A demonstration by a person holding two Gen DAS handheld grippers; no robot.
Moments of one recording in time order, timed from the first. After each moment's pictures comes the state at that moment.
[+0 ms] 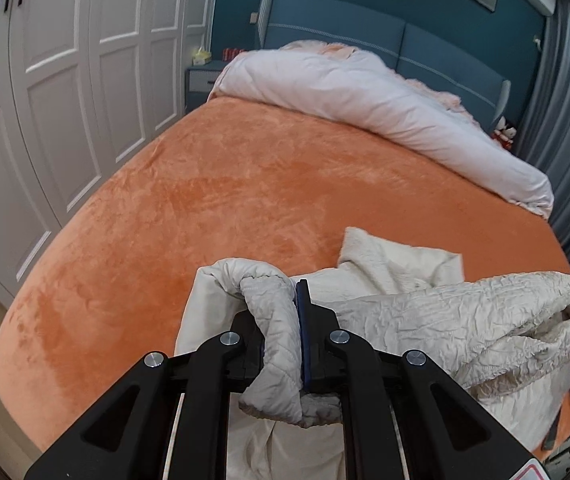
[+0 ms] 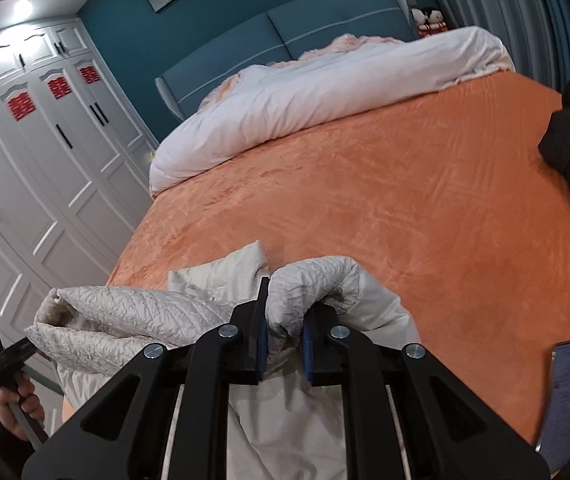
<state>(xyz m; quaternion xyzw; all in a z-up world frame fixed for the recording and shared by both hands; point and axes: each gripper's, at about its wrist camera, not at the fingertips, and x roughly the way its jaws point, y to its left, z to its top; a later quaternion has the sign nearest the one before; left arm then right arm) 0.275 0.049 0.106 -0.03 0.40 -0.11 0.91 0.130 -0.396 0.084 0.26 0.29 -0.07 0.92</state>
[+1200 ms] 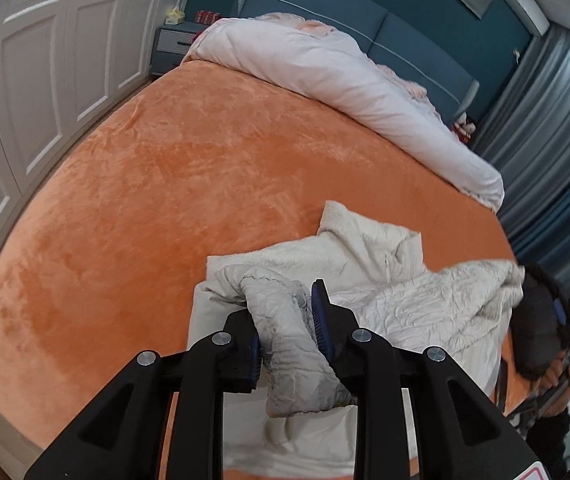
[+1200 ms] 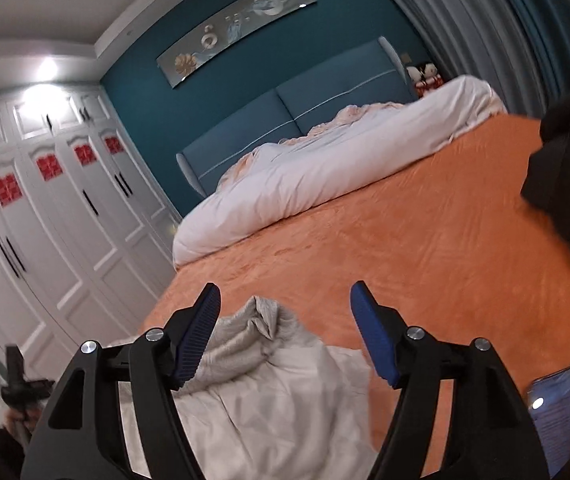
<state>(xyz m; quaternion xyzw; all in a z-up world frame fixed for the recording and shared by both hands) 0.266 0.127 0.127 -0.08 0.45 -0.21 0.86 0.057 -0.419 0.130 0.27 0.14 -0.07 0.95</state>
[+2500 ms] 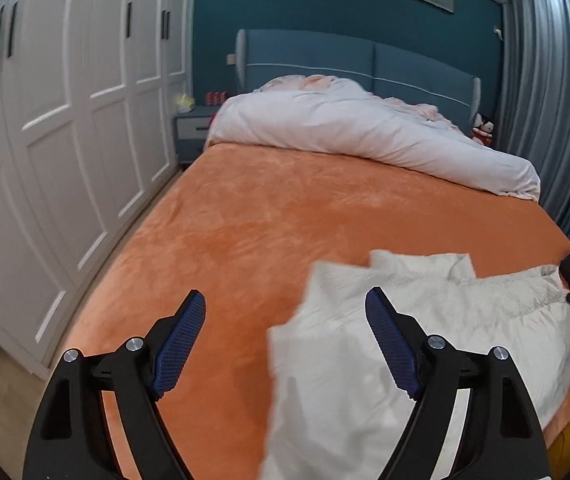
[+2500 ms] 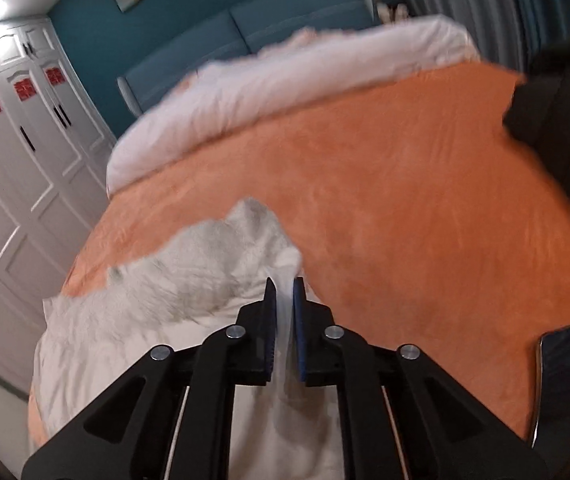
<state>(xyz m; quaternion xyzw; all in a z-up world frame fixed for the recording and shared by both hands) 0.251 0.104 0.137 0.03 0.32 -0.15 0.94 0.119 -0.406 0.041 0.25 0.28 -0.14 0.92</state>
